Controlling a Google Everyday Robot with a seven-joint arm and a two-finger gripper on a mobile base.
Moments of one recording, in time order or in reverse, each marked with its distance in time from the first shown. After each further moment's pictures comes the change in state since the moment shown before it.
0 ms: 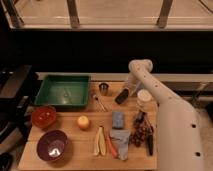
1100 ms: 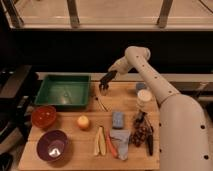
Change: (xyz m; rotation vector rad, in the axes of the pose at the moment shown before) arm -0.032 -0.133 -0.068 0.348 -0.035 -0.018
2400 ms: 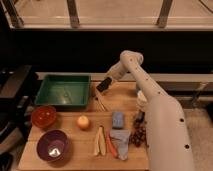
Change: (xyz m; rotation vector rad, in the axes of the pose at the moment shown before) arm -0.021 0.016 0.045 -0.068 -0.103 0.013
